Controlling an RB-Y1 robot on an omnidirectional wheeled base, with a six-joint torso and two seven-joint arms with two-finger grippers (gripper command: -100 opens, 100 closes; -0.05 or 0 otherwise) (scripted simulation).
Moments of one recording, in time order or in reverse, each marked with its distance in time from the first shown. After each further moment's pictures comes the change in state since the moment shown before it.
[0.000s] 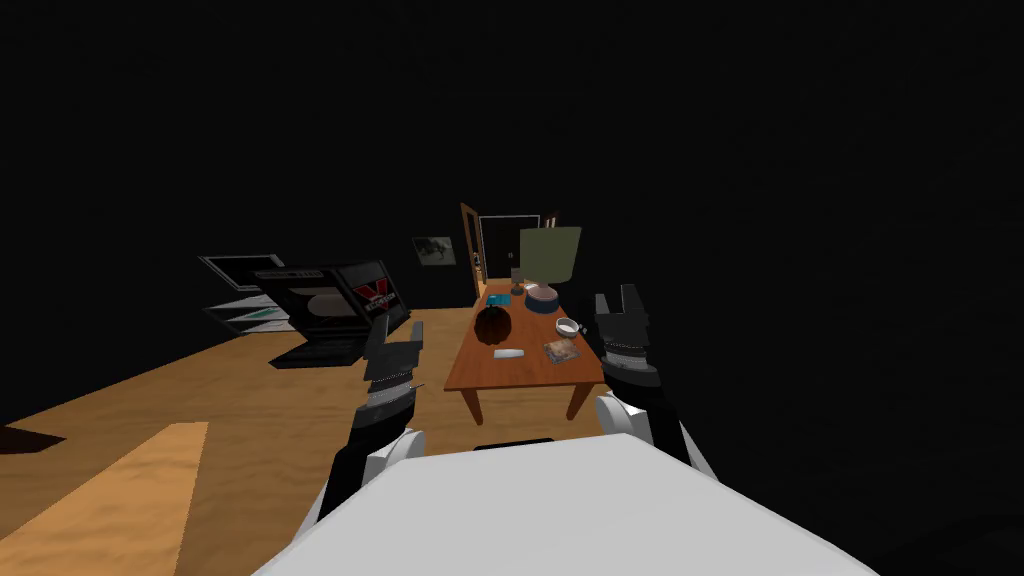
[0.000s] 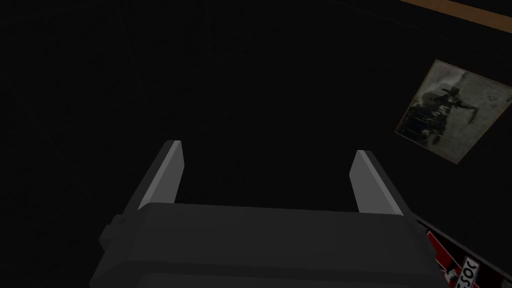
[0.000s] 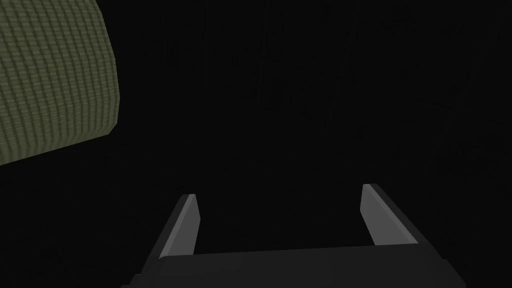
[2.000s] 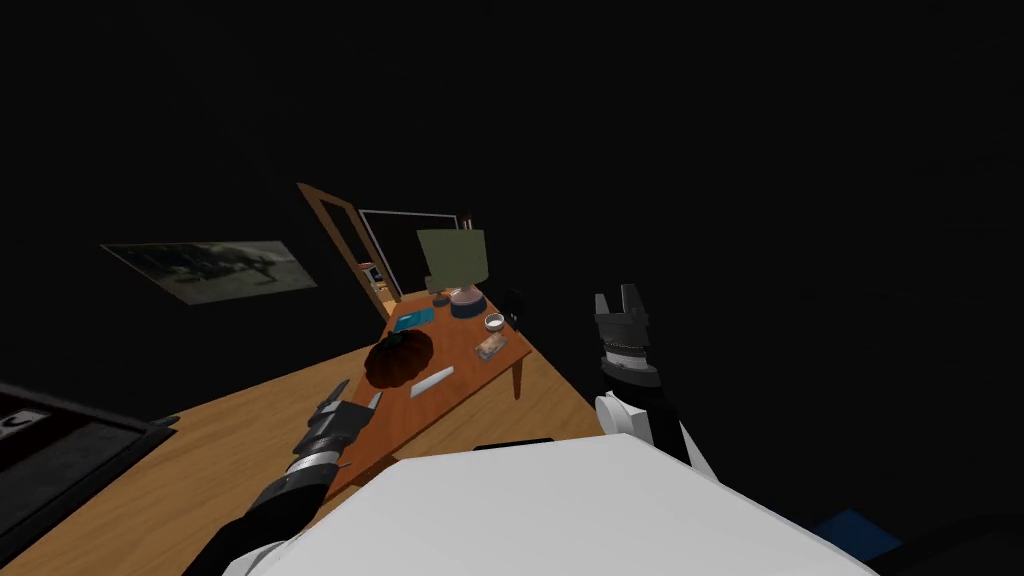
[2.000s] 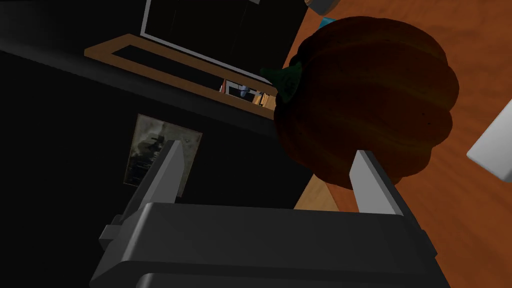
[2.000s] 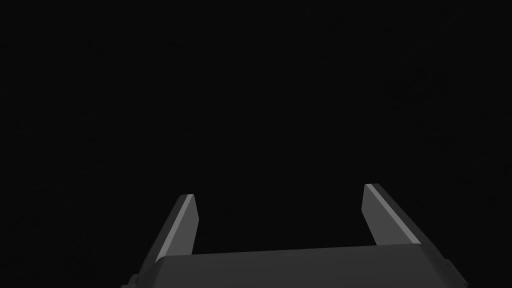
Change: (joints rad) left arm 0.220 0.288 0.263 0.249 0.444 0.369 0.206; right arm 0.000 0.000 0.000 0.000 0.000 0.000 0.000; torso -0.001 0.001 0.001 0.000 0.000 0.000
